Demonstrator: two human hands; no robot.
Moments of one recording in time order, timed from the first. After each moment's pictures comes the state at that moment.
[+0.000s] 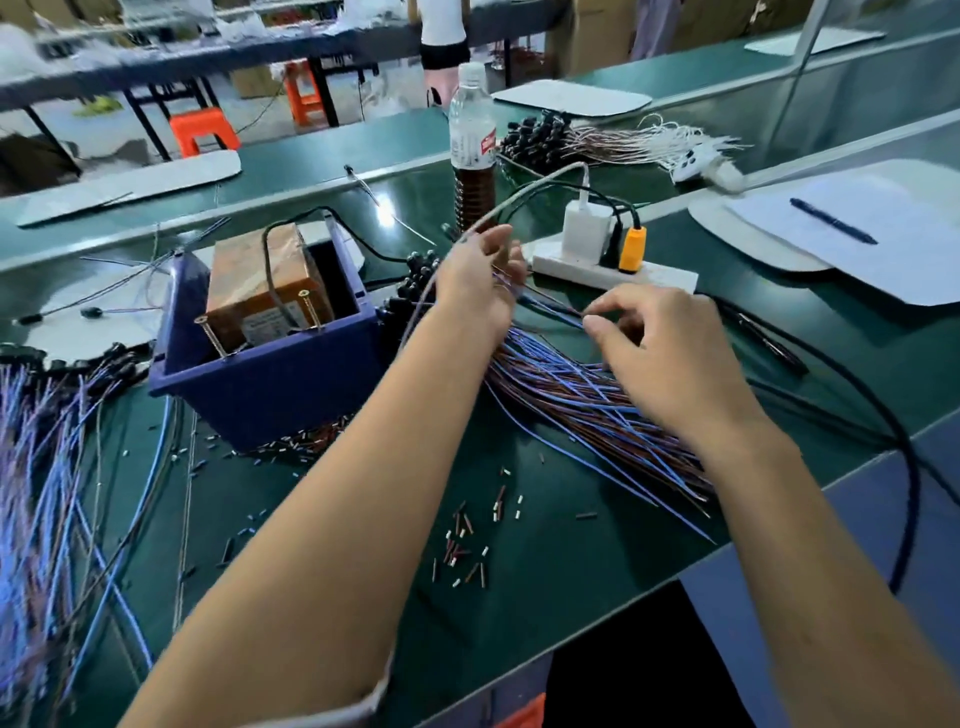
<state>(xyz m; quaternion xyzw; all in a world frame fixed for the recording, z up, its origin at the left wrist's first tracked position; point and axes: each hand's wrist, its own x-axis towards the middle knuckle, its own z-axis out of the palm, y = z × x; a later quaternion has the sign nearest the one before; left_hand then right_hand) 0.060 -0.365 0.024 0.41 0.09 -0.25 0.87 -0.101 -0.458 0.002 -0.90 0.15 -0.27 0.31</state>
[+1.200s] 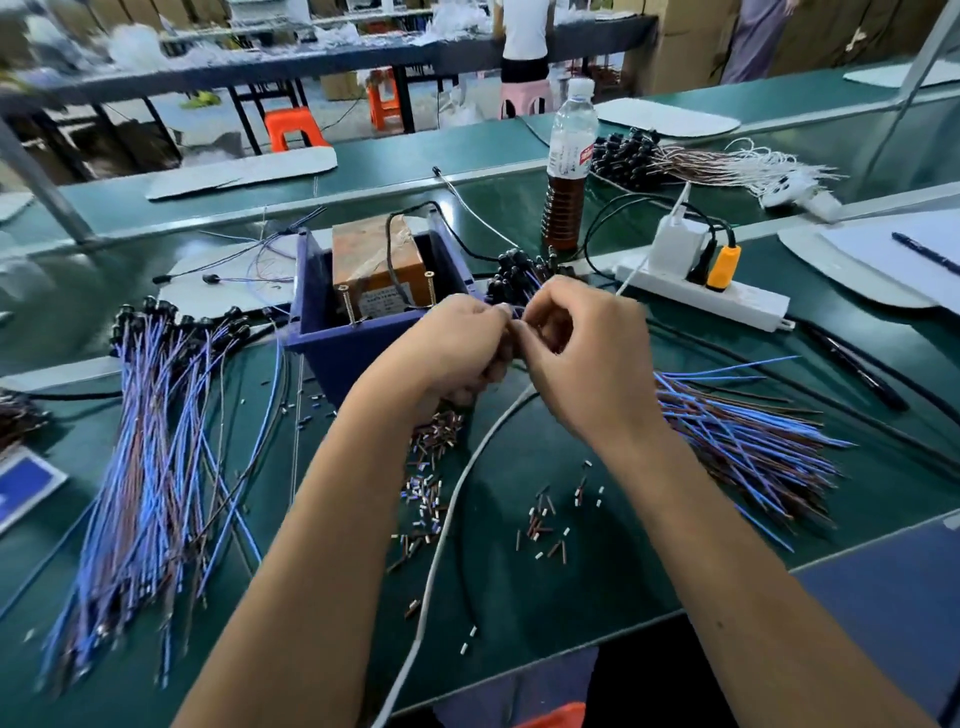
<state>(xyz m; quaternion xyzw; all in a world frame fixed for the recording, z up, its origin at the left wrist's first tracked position) 0.010 -0.218 0.034 0.84 -0.12 -0.20 0.48 -0.057 -0.343 0.009 -0.87 0.01 -0.35 0.35</state>
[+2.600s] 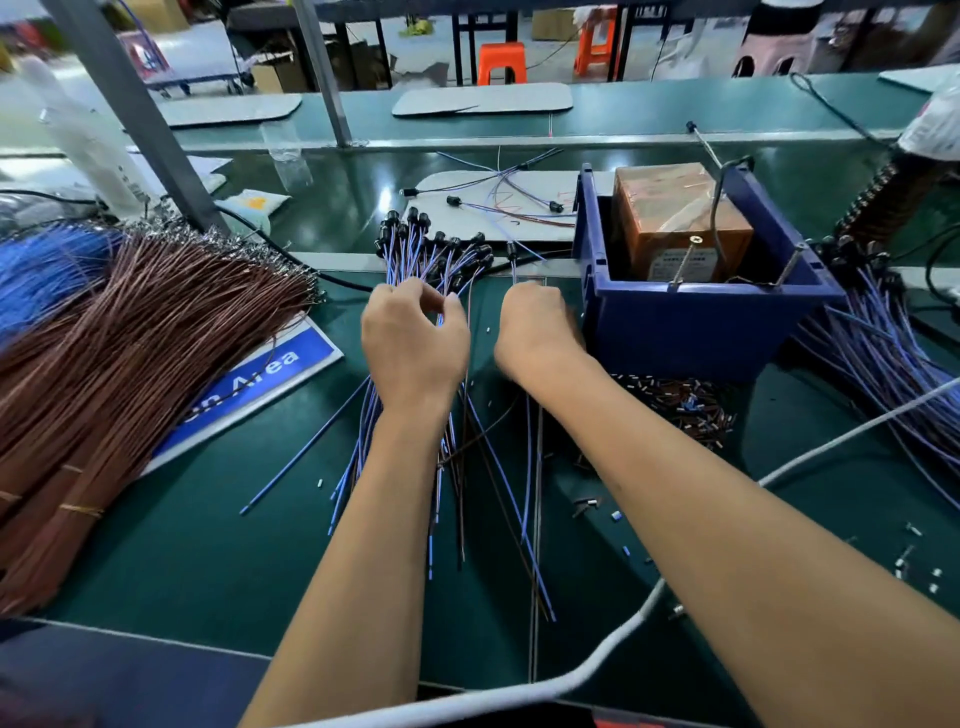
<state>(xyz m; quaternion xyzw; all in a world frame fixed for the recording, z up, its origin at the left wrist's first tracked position) 0.036 0.017 -0.036 0.87 0.16 0.31 0.34 0.062 -0.087 -0.012 -0.98 0.00 0.02 0.19</state>
